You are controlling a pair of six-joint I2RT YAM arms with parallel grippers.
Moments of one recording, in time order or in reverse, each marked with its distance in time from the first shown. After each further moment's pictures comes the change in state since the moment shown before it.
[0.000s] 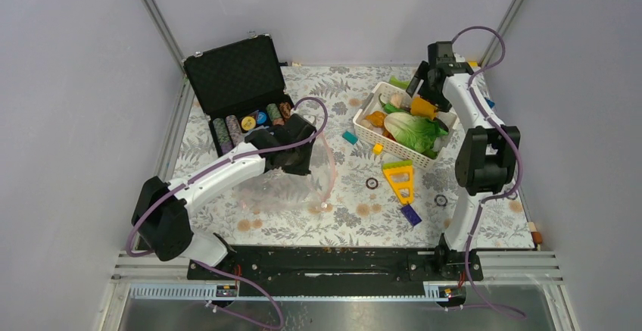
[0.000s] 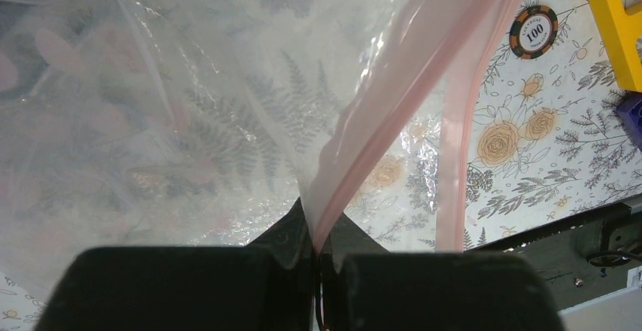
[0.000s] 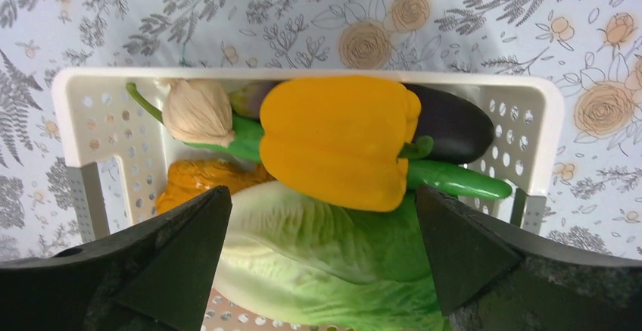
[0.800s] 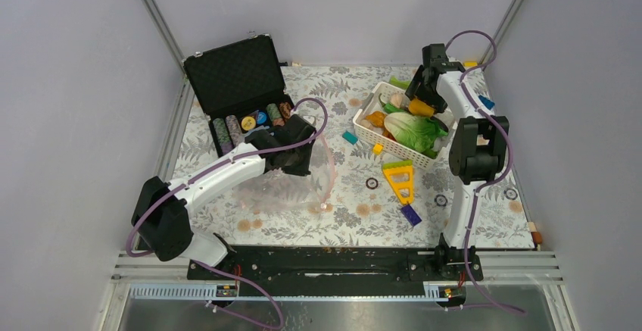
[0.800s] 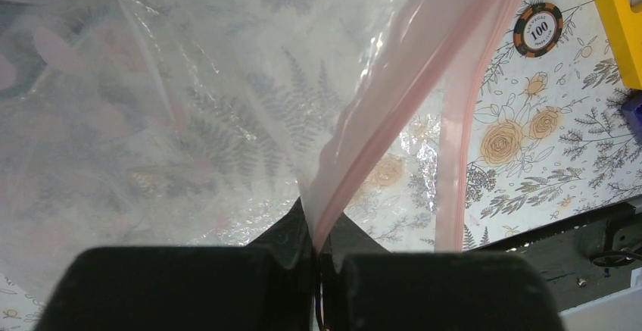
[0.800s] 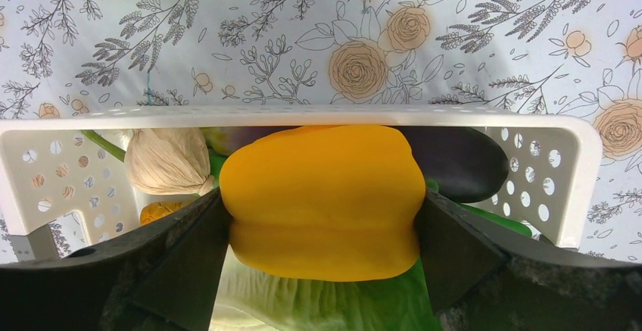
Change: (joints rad) left arm 0.000 -0.004 -0.012 0.006 -0.001 0.002; right arm -0.001 0.156 0.101 -0.008 0.041 0.019
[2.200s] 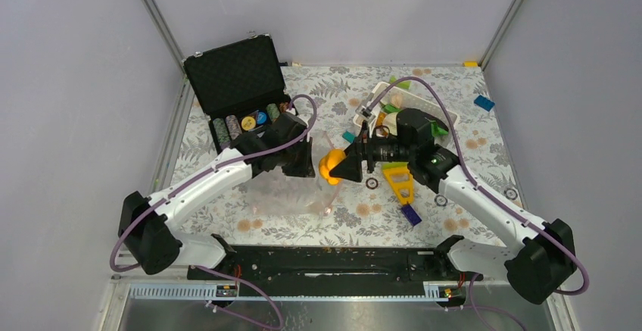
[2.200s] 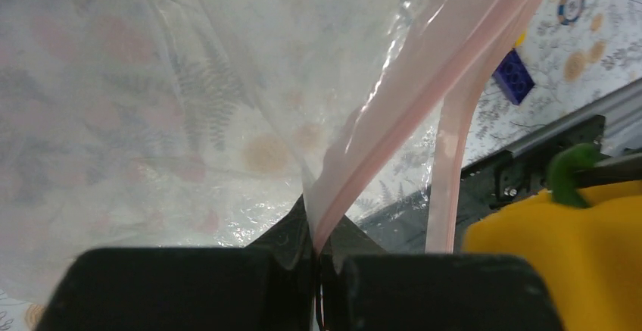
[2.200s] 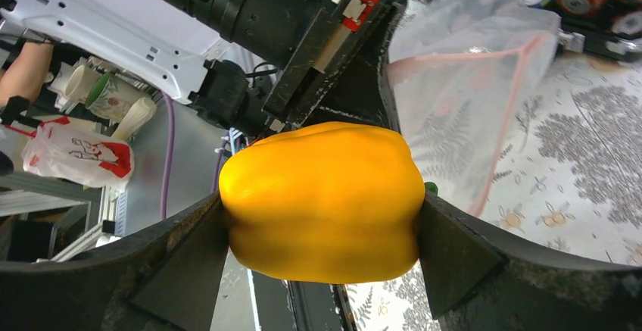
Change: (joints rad) left arm -0.002 -0.098 0.000 0.002 0.162 -0.074; right arm 0.520 -0.956 -0.956 0.724 -1.048 -0.222
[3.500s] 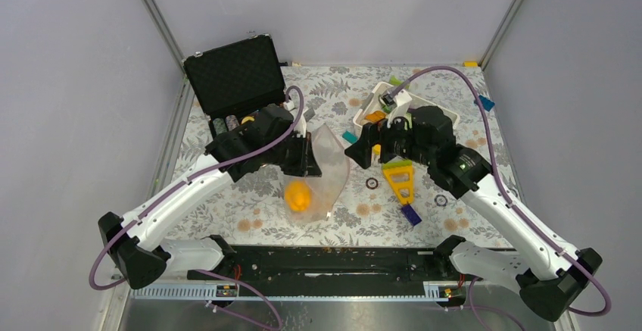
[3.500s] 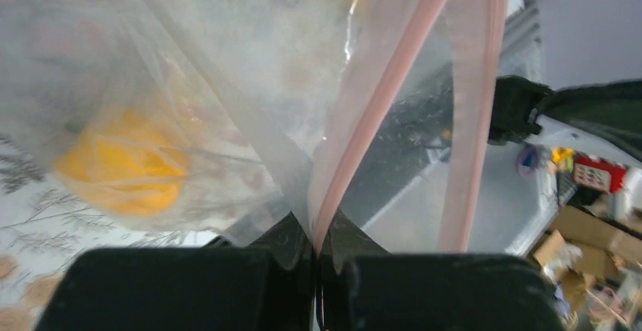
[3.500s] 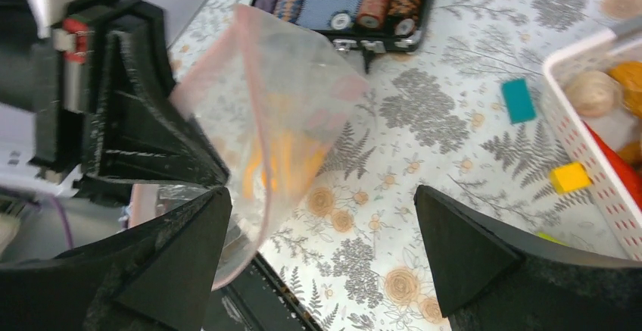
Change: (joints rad) left arm -0.019 -0.136 0.097 -0.048 0.245 -0.008; right arm 0.069 -0.144 0.182 -0.356 0.513 -0.030
